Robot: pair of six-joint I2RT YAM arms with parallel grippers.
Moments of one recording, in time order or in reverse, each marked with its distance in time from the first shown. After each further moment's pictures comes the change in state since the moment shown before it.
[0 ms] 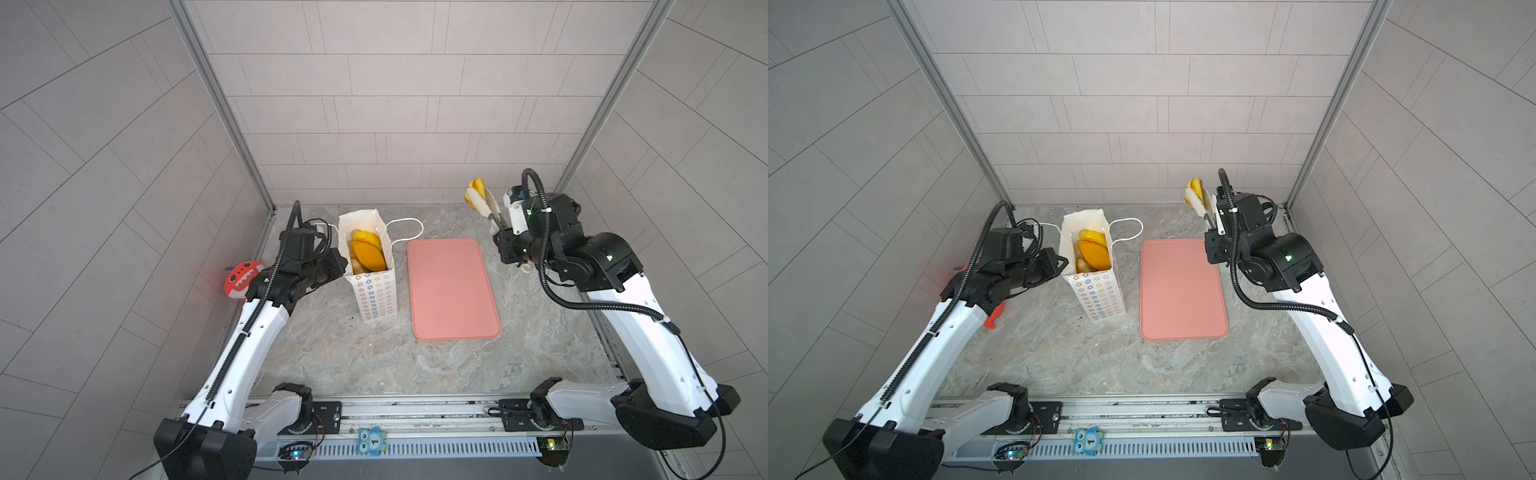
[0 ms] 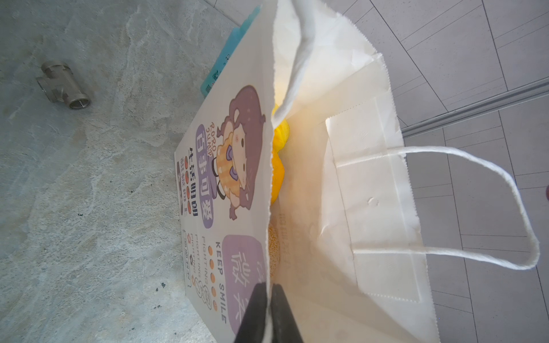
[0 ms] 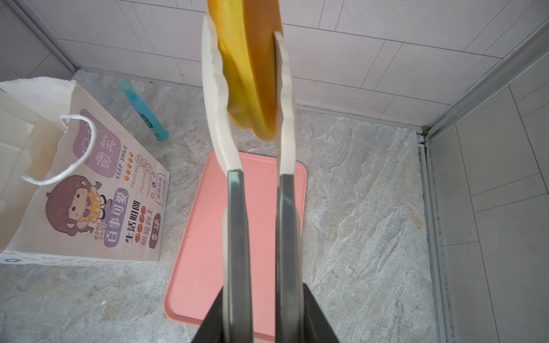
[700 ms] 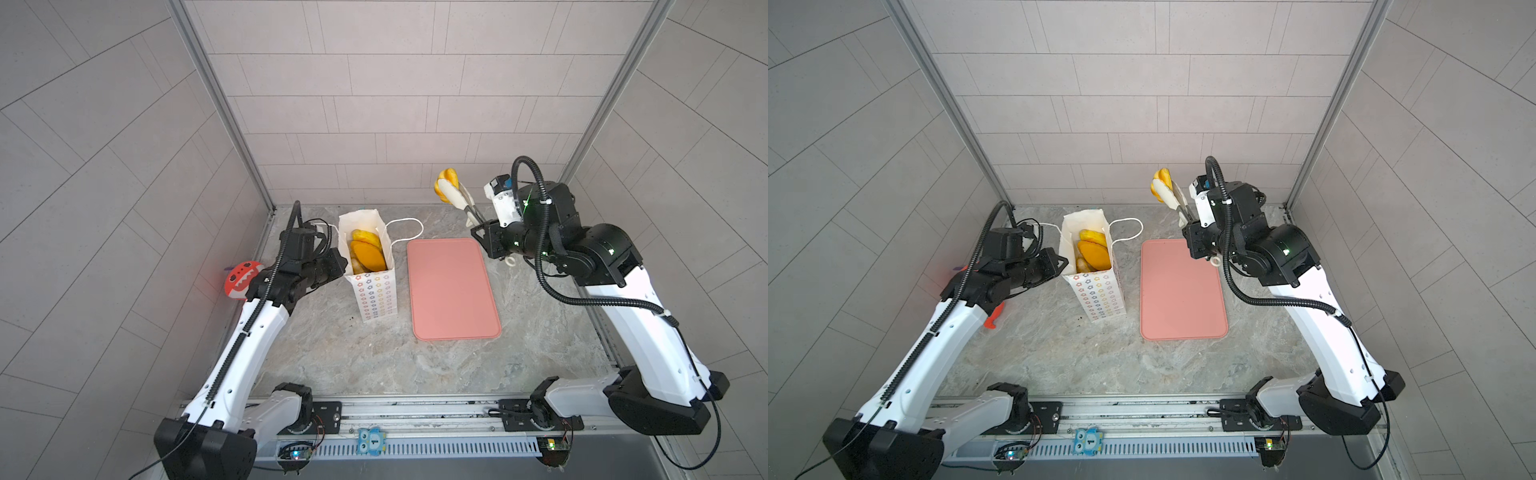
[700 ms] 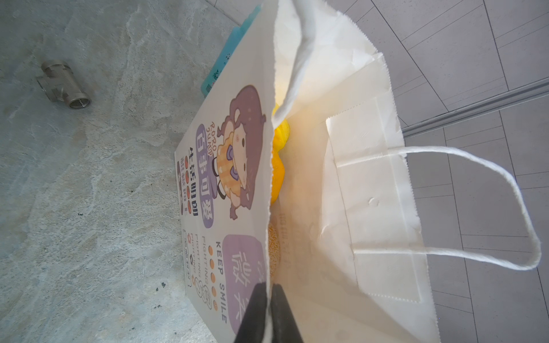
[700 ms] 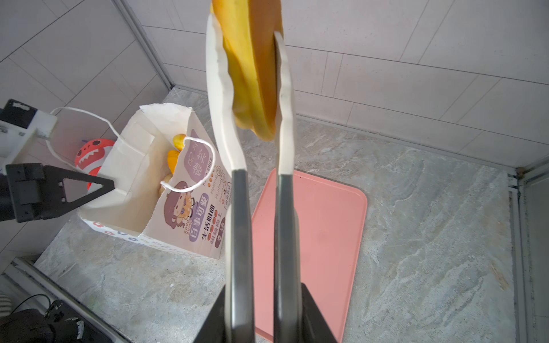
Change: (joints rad) left arm 0.000 0.002 0.000 -0.001 0.000 0.000; right arm 0.103 0.081 0.159 0.008 -0.153 0.003
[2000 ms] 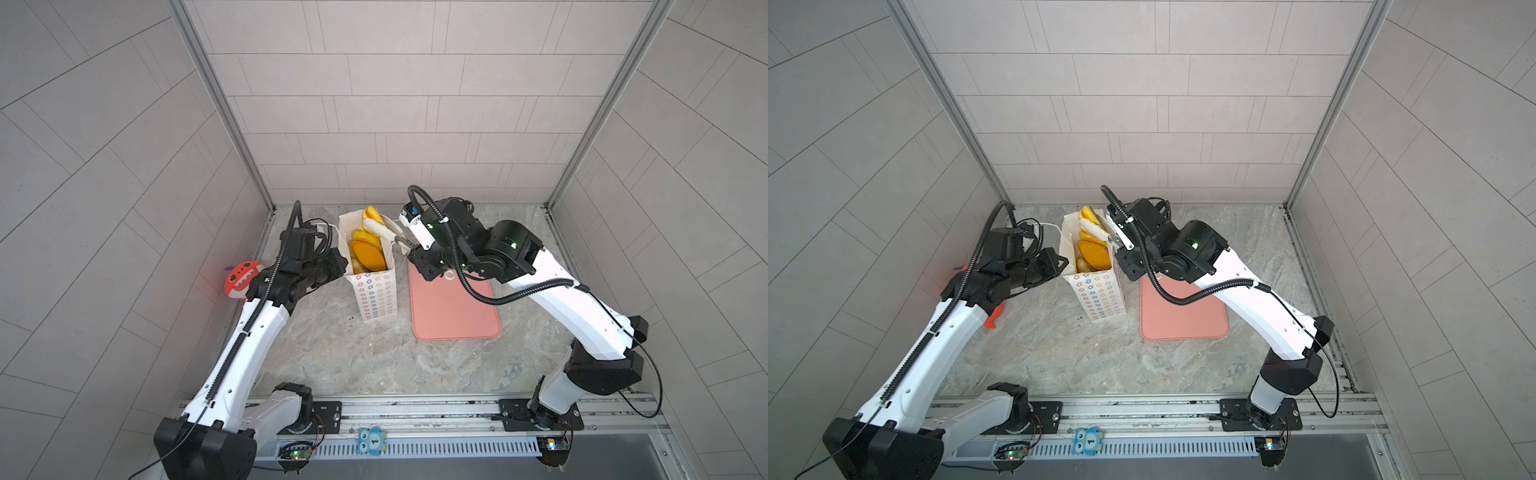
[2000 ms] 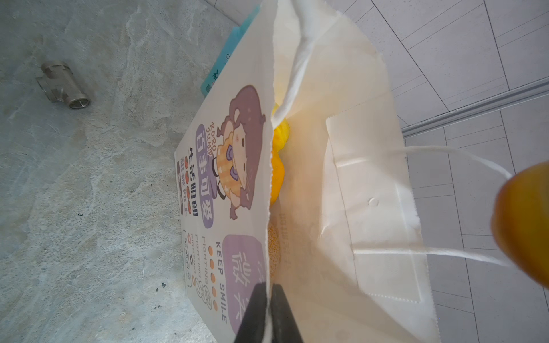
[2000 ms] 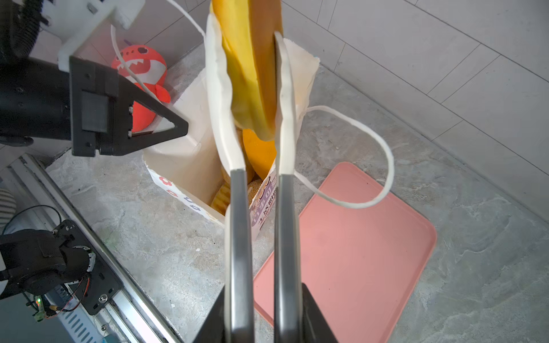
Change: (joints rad) left arm -0.004 0.000 0.000 0.001 -0.004 0.000; right arm 0.338 0.314 0.178 -0.048 0.097 -0.050
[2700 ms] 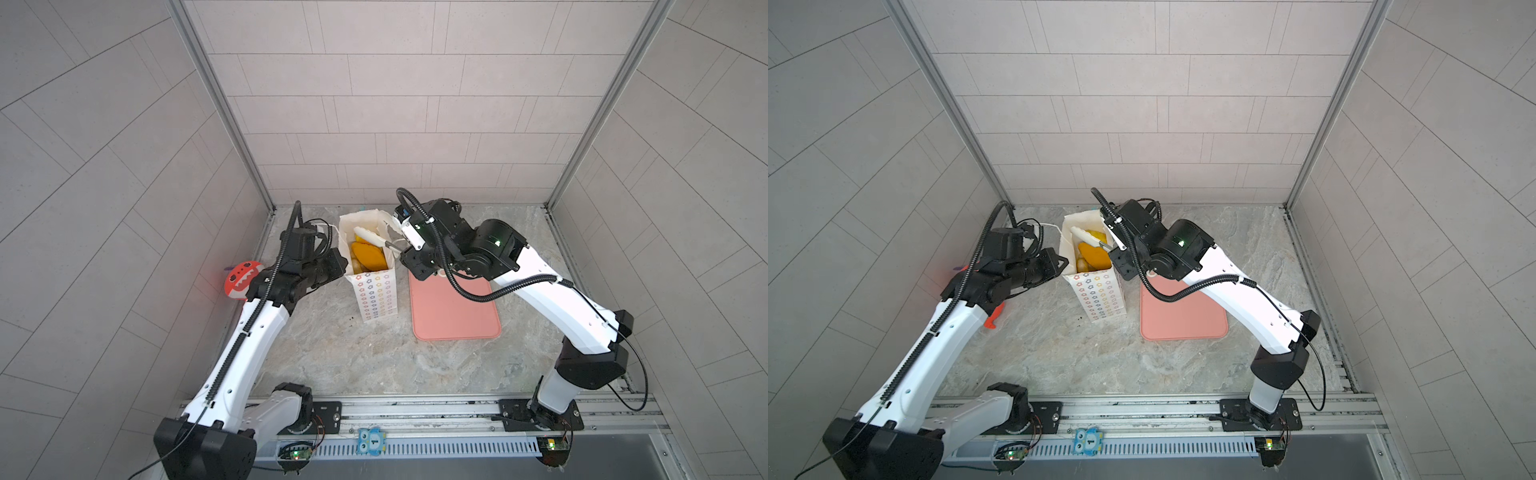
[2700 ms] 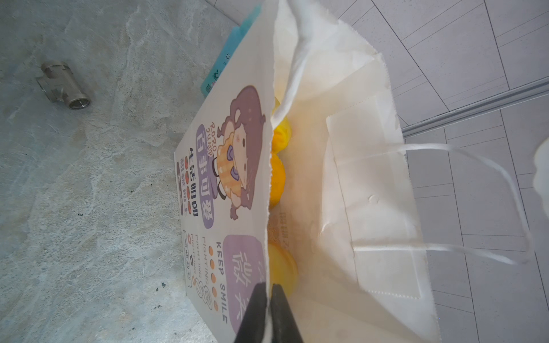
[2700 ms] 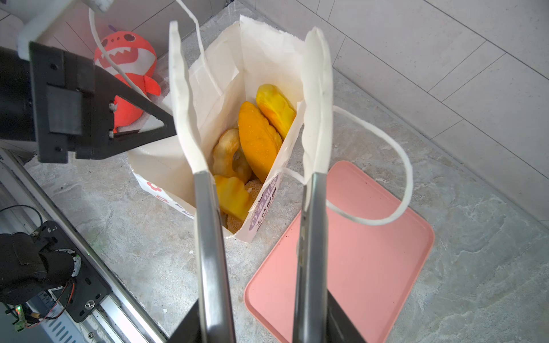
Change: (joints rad) left arm 0.000 0.000 0.000 0.000 0.000 0.000; right arm 0.006 0.048 0.028 -0.005 0.028 -0.005
